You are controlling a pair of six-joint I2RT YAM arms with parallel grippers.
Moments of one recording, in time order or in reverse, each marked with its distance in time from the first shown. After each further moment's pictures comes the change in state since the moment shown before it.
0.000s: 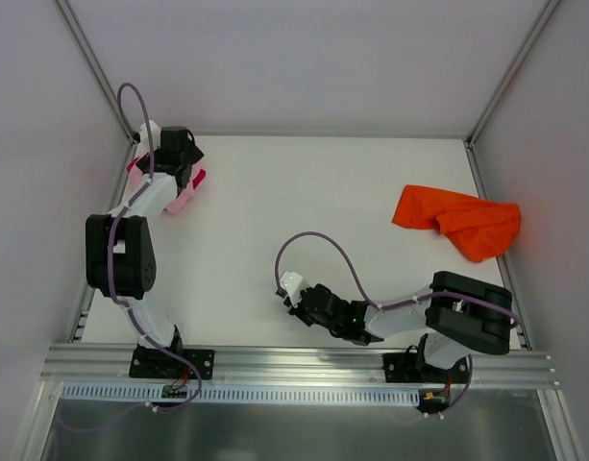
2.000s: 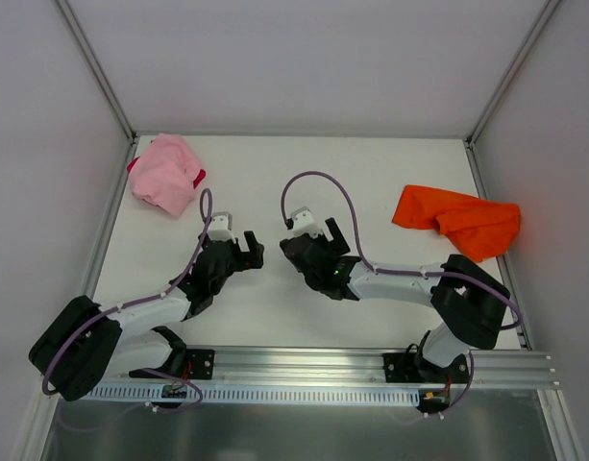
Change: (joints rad) left arm -0.615 -0.686 -1.045 0.624 0.140 0.215; right arm -0.201 0.039 0.426 -0.523 0.557 0.124
